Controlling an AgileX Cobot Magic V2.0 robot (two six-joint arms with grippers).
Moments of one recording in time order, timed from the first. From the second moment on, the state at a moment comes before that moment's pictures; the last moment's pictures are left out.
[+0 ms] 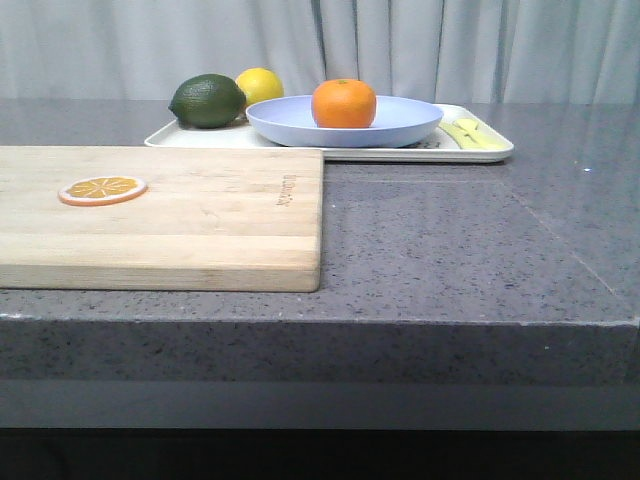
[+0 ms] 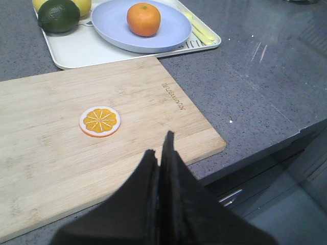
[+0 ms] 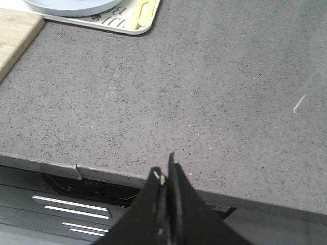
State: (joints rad) left arm -0.48 0.45 -0.76 -0.17 0.82 0.03; right arm 0.12 0.35 -0.81 -0.03 1.05 0.01
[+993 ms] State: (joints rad) left arm -0.06 -0.01 -0.18 -0.02 0.37 -0.07; right arm 0.12 0.35 -0.81 -0.03 1.05 0.01
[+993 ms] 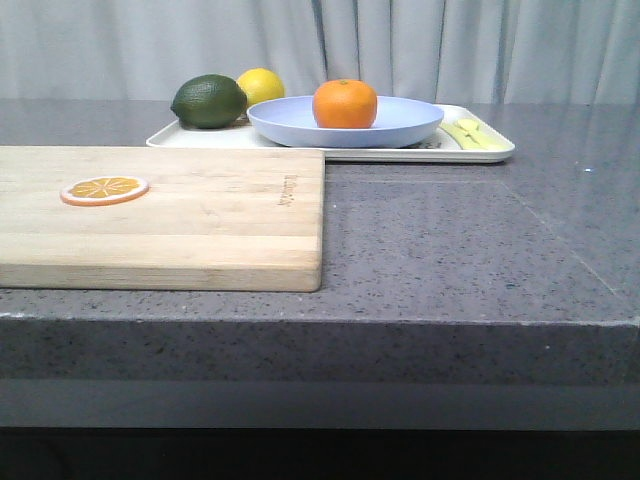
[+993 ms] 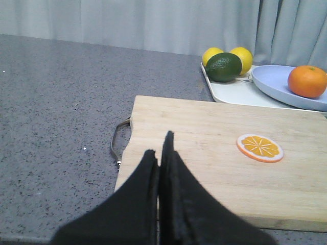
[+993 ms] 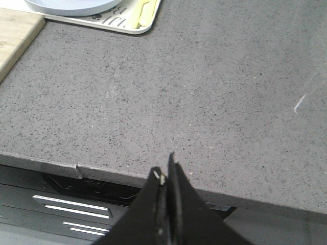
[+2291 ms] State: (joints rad) left arm -0.06 -0.01 0.01 0.00 0.02 -0.08; right arm 0.12 0.35 -0.81 -0.03 1.05 0.01
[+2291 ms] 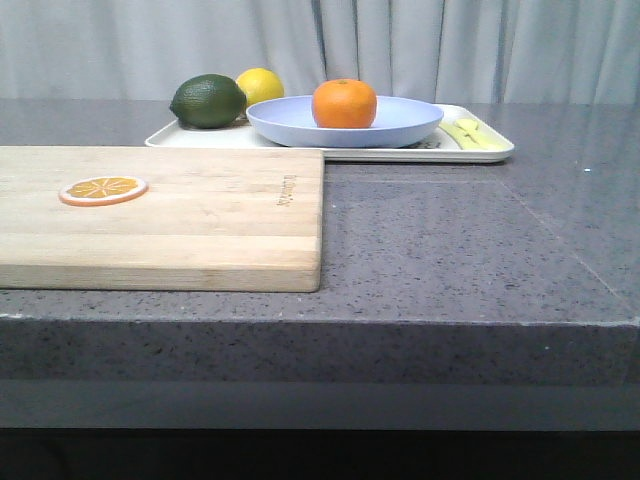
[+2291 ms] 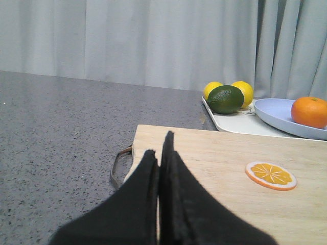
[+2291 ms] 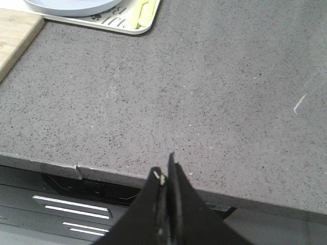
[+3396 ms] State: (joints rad) left arm -0.06 -0.01 0.01 0.00 0.02 -0.08; right arm 0.02 0.10 -0.22 -0.01 0.34 0.01
